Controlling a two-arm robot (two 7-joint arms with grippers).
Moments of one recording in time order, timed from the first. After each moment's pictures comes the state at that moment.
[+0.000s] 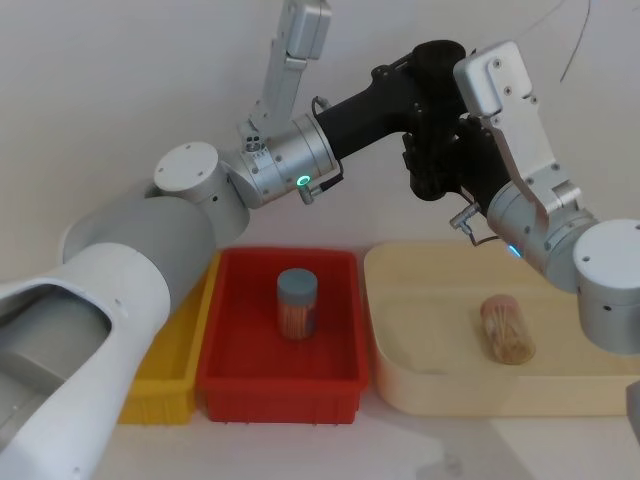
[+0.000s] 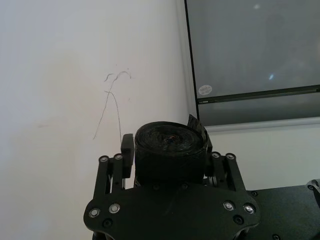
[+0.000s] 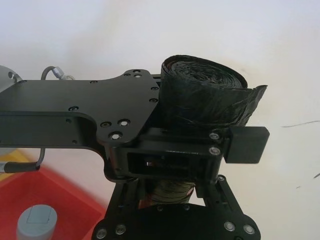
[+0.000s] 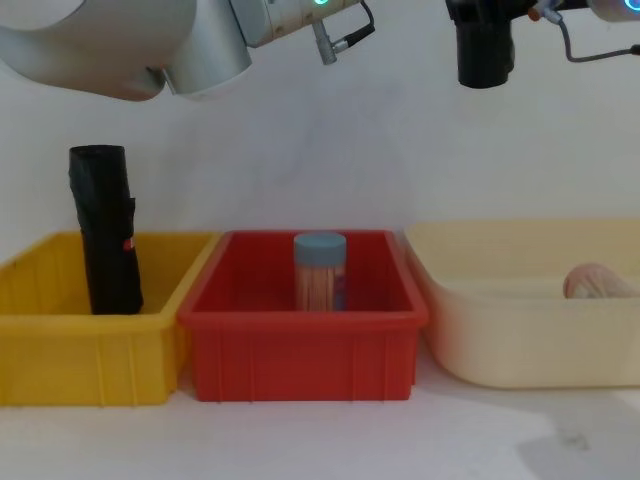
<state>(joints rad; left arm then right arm) -1.35 -0.19 0.50 -0.13 -0.72 -0.47 -1.11 0.63 0.20 -0.34 -1.55 -0.10 0.39 0.24</state>
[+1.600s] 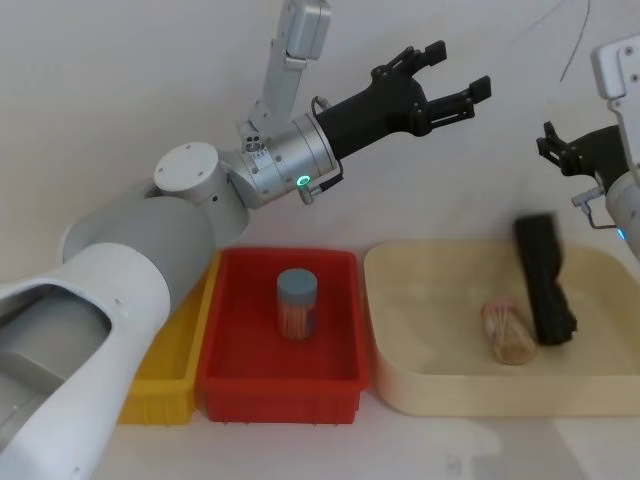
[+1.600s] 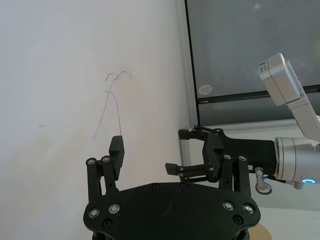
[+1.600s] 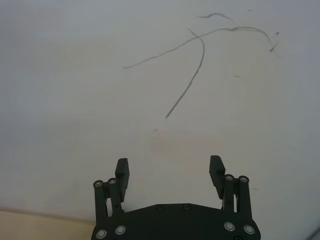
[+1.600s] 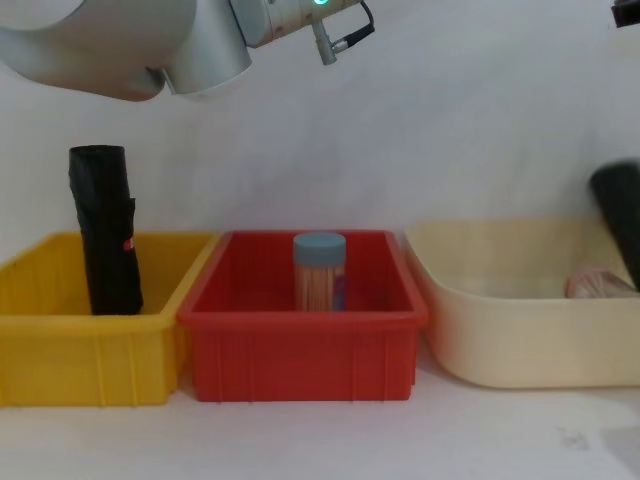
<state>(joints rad) -1.35 -0.19 0.50 -0.13 -0.72 -0.47 -1.10 0.62 0.22 -0.17 -1.50 -0.20 0.43 0.04</state>
